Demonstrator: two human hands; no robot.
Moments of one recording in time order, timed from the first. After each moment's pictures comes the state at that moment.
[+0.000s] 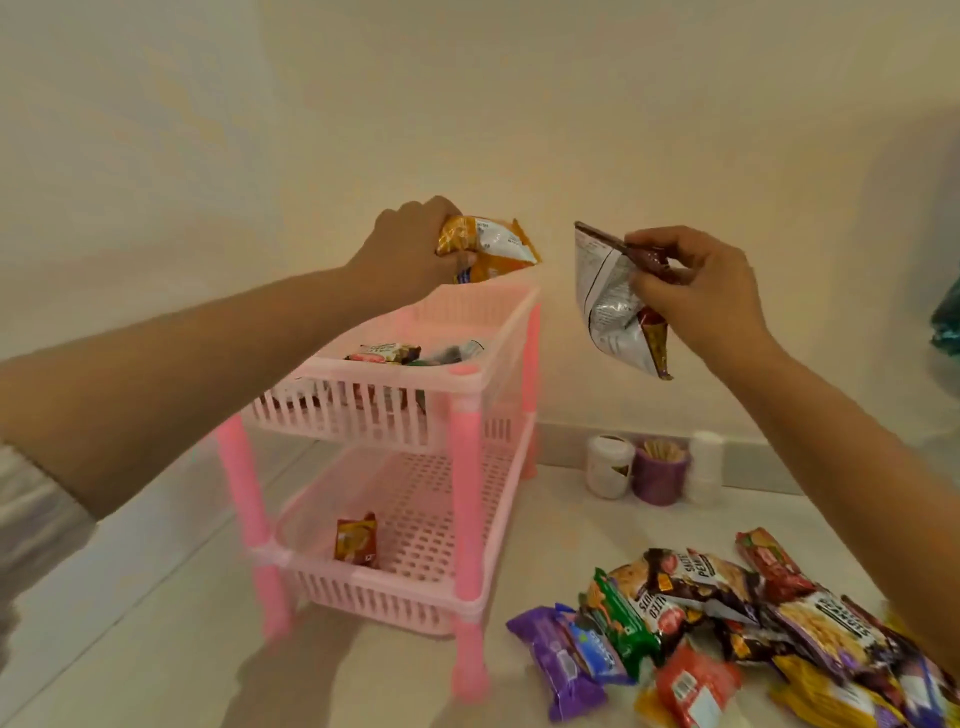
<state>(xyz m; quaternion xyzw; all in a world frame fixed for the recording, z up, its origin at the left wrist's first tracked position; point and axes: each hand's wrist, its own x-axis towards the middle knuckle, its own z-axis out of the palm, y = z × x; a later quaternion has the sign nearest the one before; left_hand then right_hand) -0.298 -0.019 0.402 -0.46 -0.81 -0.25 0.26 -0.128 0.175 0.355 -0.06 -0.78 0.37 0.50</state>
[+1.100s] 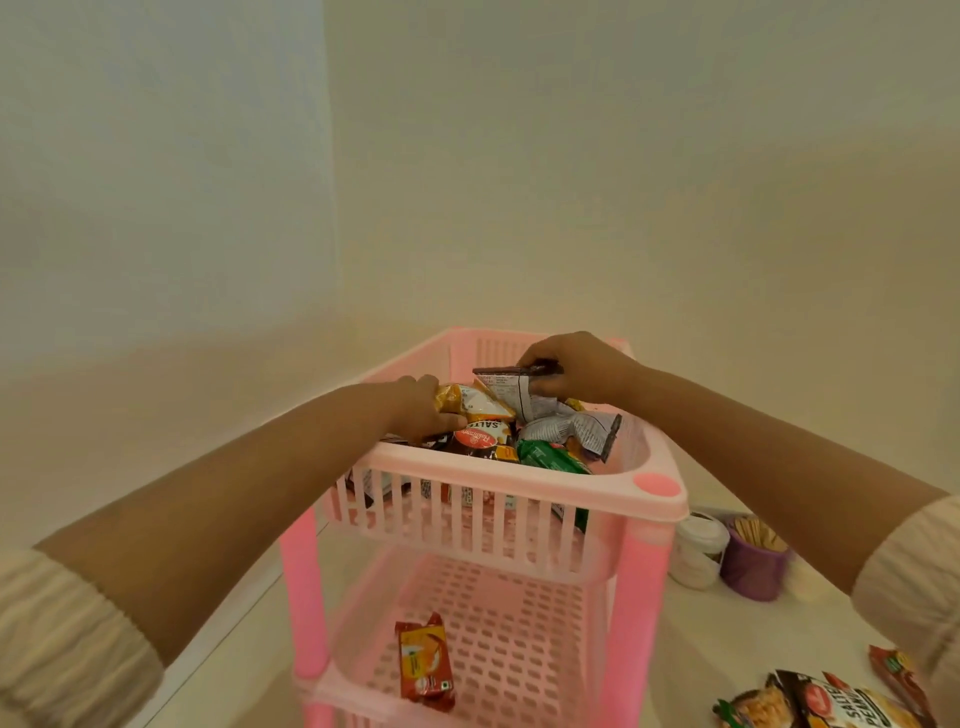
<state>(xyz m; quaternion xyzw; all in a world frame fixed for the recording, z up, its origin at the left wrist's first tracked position) -0.461 -0.061 0.328 -0.34 -0.94 -0.07 -0.02 -0.363 0.136 0.349 0.04 -0.98 0.08 0.18</state>
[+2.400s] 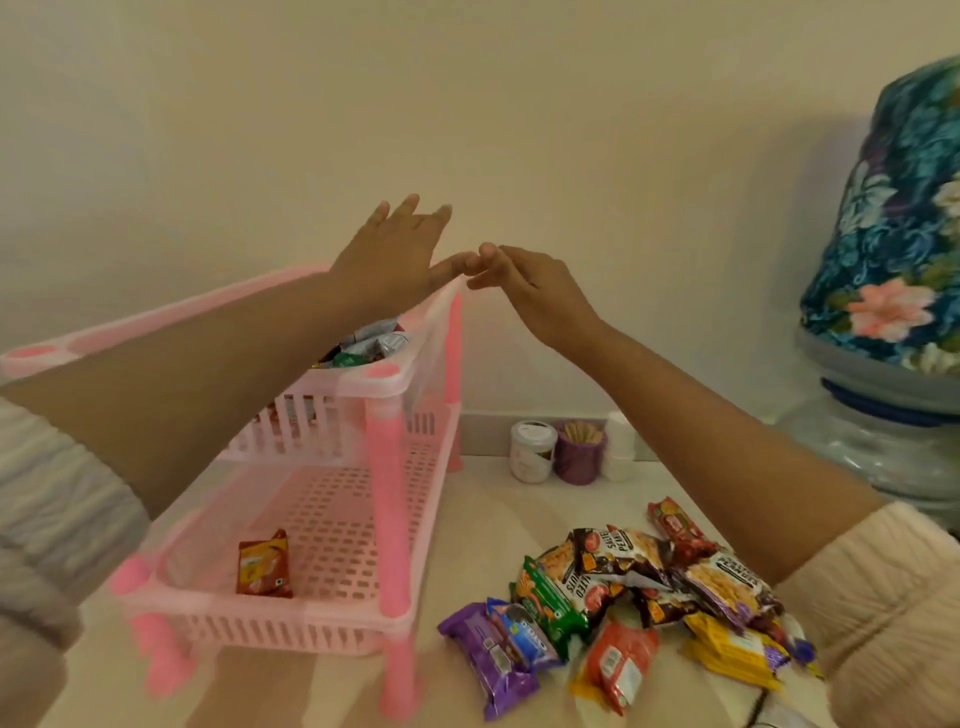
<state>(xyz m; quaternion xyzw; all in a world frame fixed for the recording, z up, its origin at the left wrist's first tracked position) -0.311 0.045 0.378 -0.52 -0.80 -0.11 0.27 -0.194 0.177 0.345 -0.04 -0.88 0.27 0.38</state>
